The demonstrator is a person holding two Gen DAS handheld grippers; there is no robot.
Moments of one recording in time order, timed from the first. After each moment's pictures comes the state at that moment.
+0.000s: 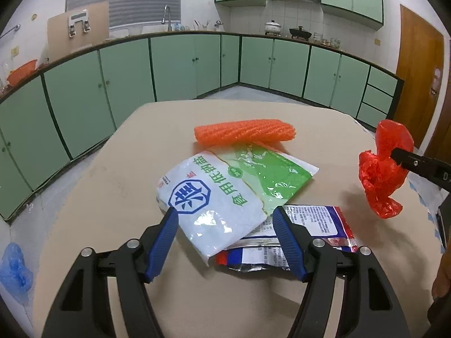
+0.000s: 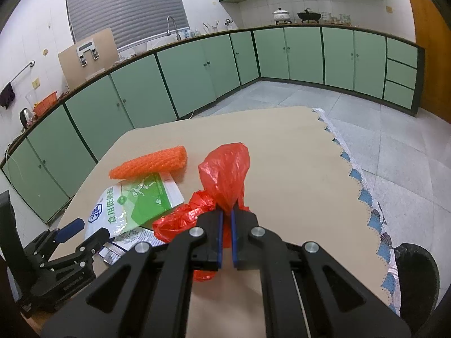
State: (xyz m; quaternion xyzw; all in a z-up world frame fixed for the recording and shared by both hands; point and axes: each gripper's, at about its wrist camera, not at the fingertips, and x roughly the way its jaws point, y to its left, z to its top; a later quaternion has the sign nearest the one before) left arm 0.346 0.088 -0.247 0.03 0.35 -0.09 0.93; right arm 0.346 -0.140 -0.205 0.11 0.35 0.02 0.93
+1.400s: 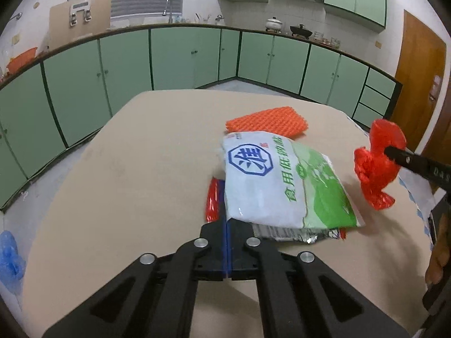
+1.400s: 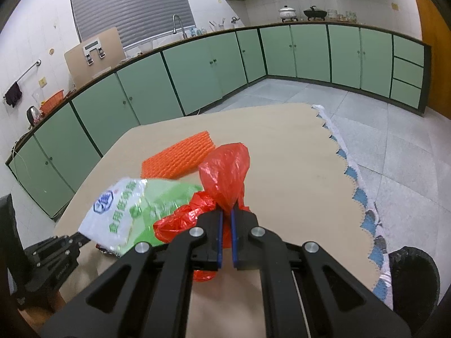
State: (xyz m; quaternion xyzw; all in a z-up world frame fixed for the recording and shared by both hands) left arm 0.330 0.088 -0.250 0.00 0.37 -0.10 0.92; right arm 0.341 -0.161 -0.201 0.11 0.35 0.04 0.93
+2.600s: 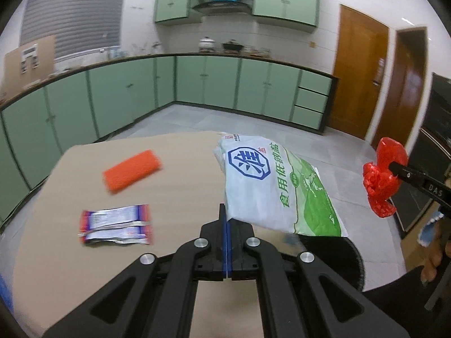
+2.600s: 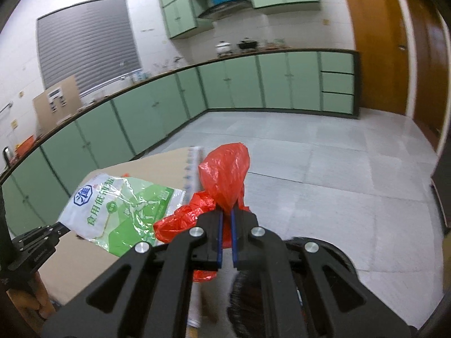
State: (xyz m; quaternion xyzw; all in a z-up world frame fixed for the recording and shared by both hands) left arm 0.228 -0.093 -0.148 0.04 0.31 -0.24 0.92; right arm 0.130 -0.367 -0.123 0.14 0.28 -0.12 0.94
